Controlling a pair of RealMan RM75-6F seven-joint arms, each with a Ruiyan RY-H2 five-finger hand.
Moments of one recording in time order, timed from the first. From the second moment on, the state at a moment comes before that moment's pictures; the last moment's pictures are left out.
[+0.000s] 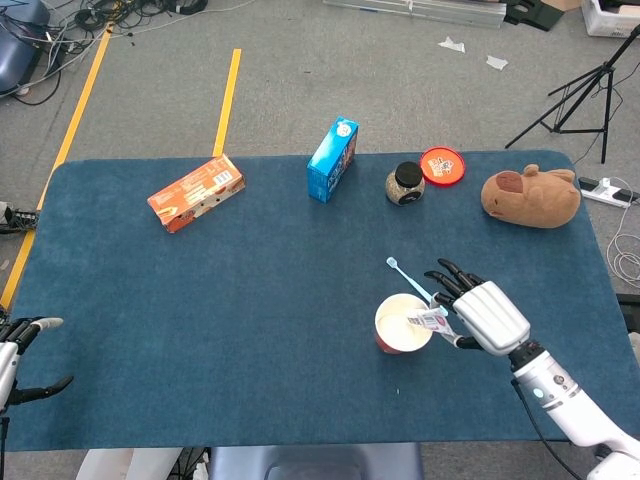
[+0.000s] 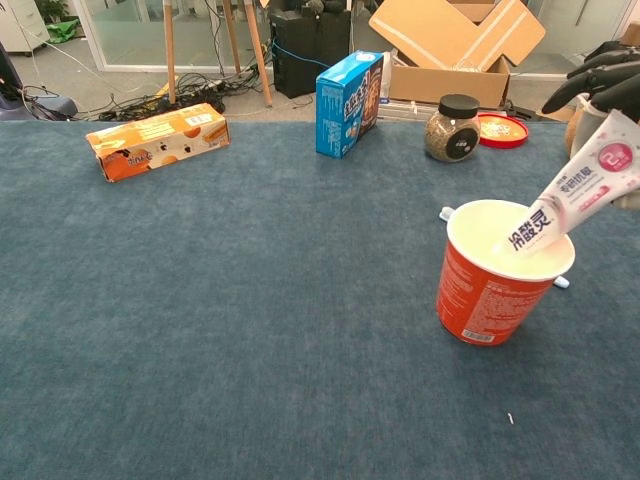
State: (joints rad) left arm -0.09 -0.86 -0.01 -1.86 1.44 1.39 -0.08; right arm 0.45 -1.02 0.04 -1.77 -1.64 1.16 -0.10
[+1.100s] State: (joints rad) left arm -0.08 -0.84 -0.02 -1.86 1.44 1.41 -0.11; right arm 0.57 -1.10 0.09 -1.86 -1.41 0.98 -0.41
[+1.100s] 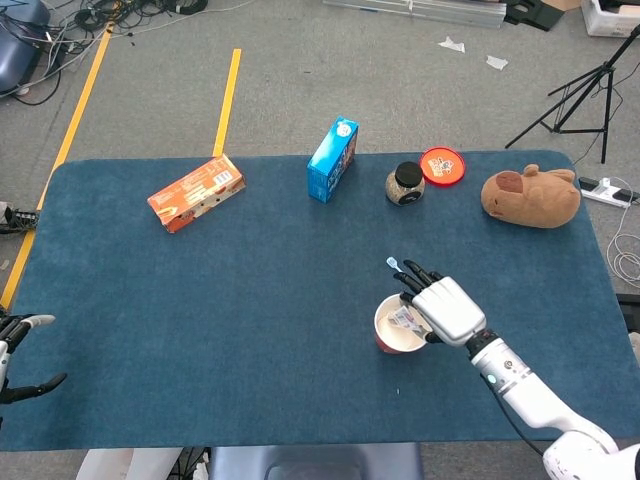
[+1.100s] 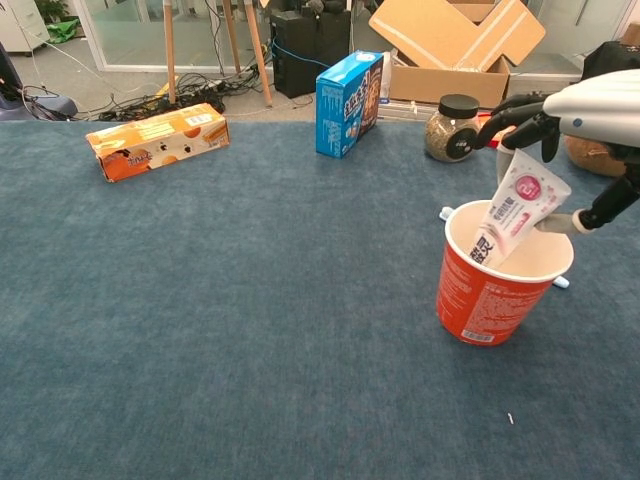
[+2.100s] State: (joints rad) left arm -0.07 -0.83 -0.02 -1.86 1.44 1.42 -0.13; right arm 0.64 -1.20 0.07 -1.86 -1.29 0.95 -0.56
